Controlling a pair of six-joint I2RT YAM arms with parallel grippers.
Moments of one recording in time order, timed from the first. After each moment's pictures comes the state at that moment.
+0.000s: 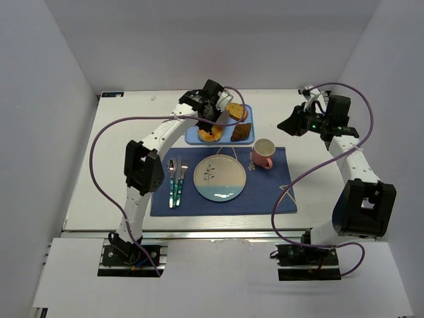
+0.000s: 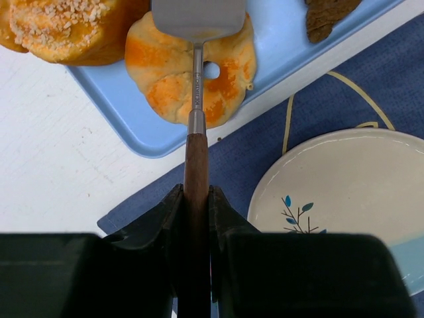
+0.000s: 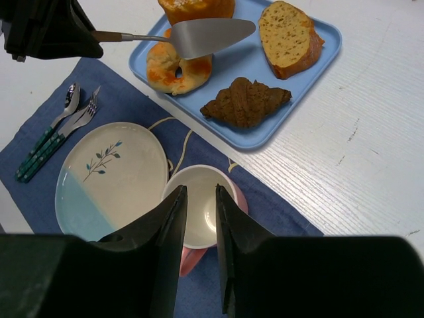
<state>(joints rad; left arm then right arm) -0.59 2.21 2.18 -0.99 -0.15 0.14 -0.08 1.48 1.17 -0.23 -0.88 -0.14</state>
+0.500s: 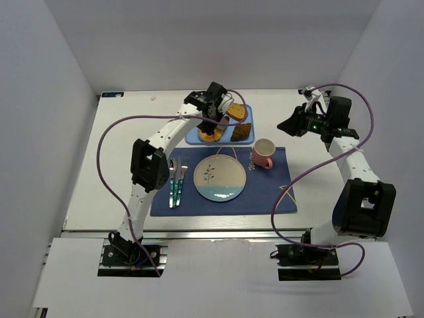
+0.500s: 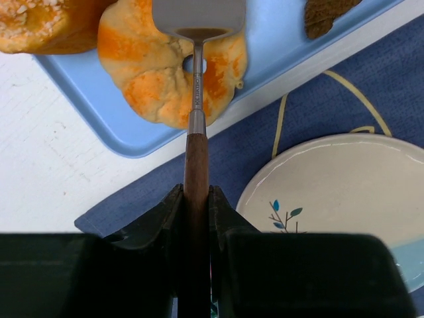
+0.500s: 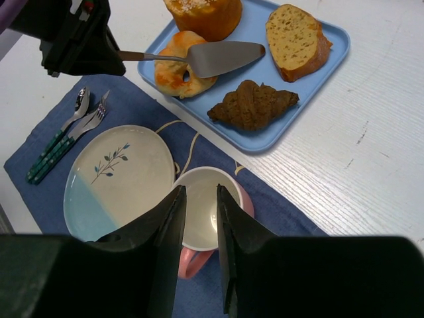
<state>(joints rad) -0.60 2.30 2.27 -1.06 -0.15 0.07 -0.09 1.48 1.14 -0.18 -0.92 -0.10</state>
